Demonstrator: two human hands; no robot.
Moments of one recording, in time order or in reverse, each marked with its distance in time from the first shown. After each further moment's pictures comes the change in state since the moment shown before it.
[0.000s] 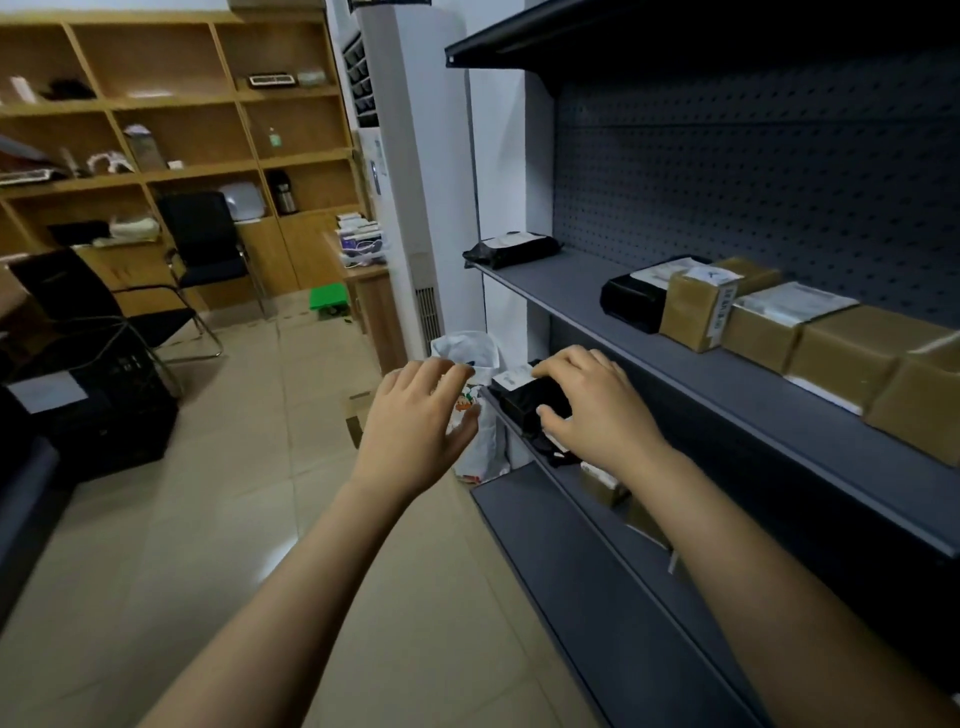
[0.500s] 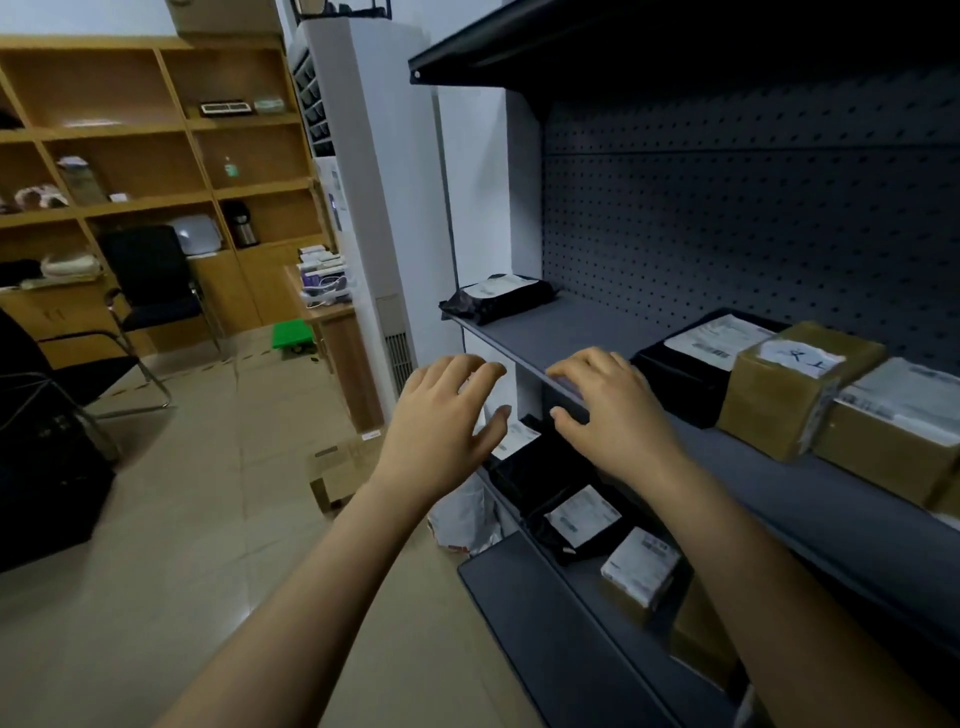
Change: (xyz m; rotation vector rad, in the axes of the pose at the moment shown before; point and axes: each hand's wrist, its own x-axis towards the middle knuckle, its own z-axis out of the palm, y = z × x) left_hand 0.160 -0.075 0.148 -0.113 0.007 0.112; right_hand 0.178 0.091 0.056 -0.008 0.103 0.080
